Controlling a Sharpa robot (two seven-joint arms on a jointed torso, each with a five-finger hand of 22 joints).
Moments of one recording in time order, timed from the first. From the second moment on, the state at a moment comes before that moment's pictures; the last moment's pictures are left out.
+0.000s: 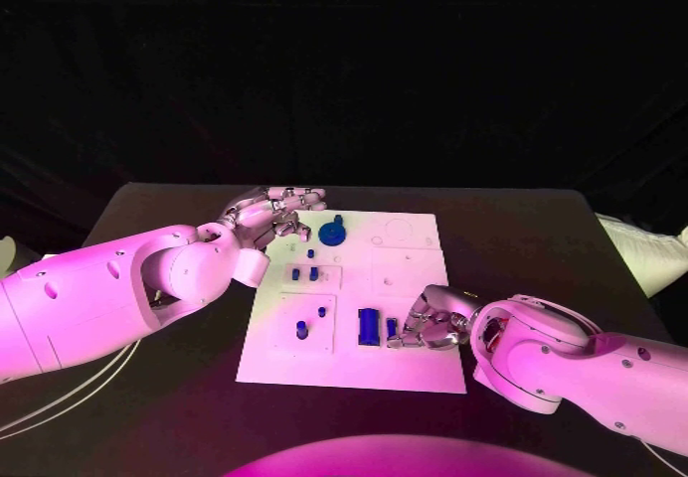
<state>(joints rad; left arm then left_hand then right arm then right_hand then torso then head) 1.15 -0.85 -0.02 1.53 0.08 -0.12 0.26 1.33 -0.13 0.44 0.01 0.15 1.03 0.18 0.10 0.07 1.13 0.10 0.19 0.07 1.33 0.01 1.20 0.77 0.16 1.26 0.11 0.61 0.81 0.88 -0.97 0.03 1.89 -1.37 -0.24 -0.54 1.17 -0.06 -0.05 0.23 0.17 1.20 0.03 0.21 0.45 1.46 -0.04 1.29 1.31 1.46 -0.10 1.51 1.31 0.05 1.47 0.01 1.45 1.31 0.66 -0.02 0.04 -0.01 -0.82</state>
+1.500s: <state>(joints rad) 1.14 -0.83 -0.03 1.48 0.10 -0.11 0.26 1.33 -0.13 0.42 0.01 0.15 1.03 0.18 0.11 0.07 1.12 0.11 0.20 0.07 1.28 0.02 1.15 0.68 0.16 1.24 0.12 0.60 0.80 0.97 -0.97 0.04 1.71 -0.79 -0.45 -0.02 1.26 0.04 -0.15 0.24 0.15 1.06 0.09 0.12 0.41 1.36 0.01 0.93 1.23 1.46 -0.07 1.38 1.29 0.08 1.40 0.04 1.29 1.19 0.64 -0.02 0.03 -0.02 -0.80</state>
